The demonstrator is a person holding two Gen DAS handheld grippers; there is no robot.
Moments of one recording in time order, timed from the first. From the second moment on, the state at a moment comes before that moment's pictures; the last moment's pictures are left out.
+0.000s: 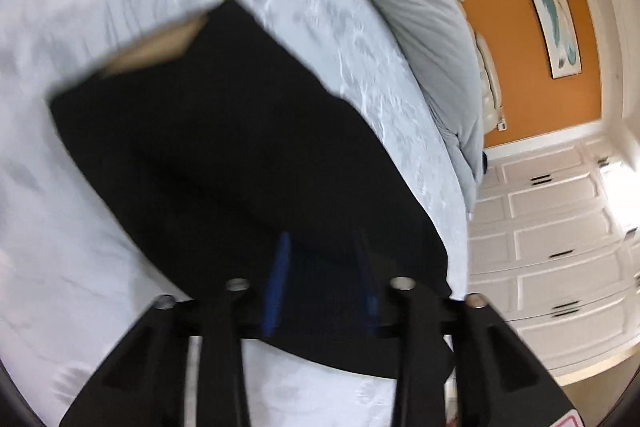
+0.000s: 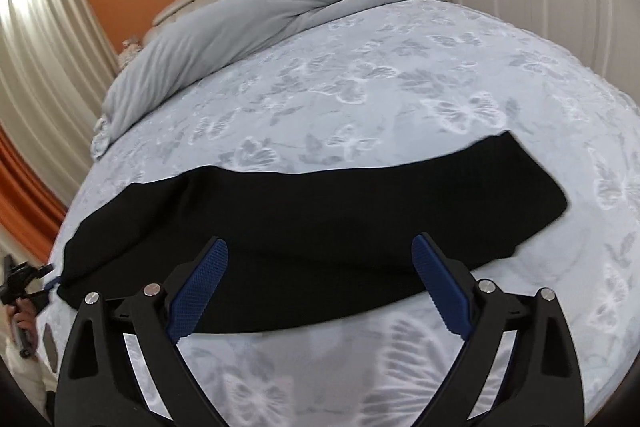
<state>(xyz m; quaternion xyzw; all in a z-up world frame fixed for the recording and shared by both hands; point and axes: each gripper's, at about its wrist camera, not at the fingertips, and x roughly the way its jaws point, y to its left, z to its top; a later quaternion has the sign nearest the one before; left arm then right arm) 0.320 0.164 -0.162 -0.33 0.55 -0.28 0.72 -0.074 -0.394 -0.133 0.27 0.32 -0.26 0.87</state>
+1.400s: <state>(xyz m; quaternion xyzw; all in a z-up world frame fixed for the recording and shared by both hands) 0.333 0.164 -0.167 -0.33 0.56 -0.18 0.73 0.008 -0.469 -0.192 0.43 0.36 -0.28 0.78</state>
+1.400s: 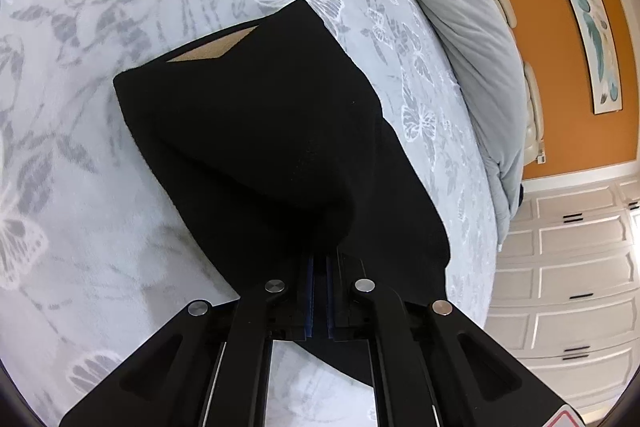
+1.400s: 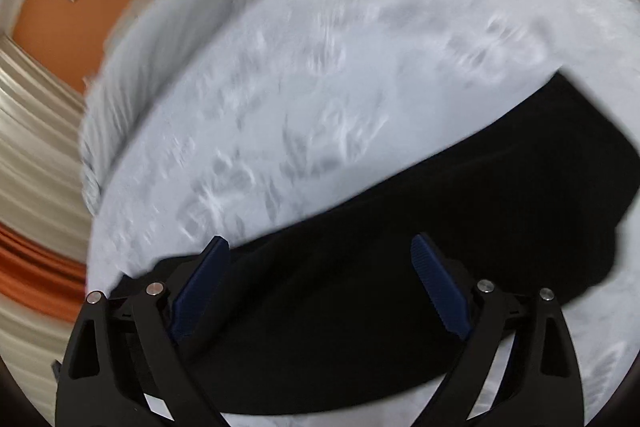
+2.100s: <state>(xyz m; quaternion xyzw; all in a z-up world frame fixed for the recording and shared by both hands) 0.331 0.181 -0.180 -0.34 0.59 -0.18 0.71 -0.104 -0.449 -0.152 0.37 0.33 -0.34 0.80</state>
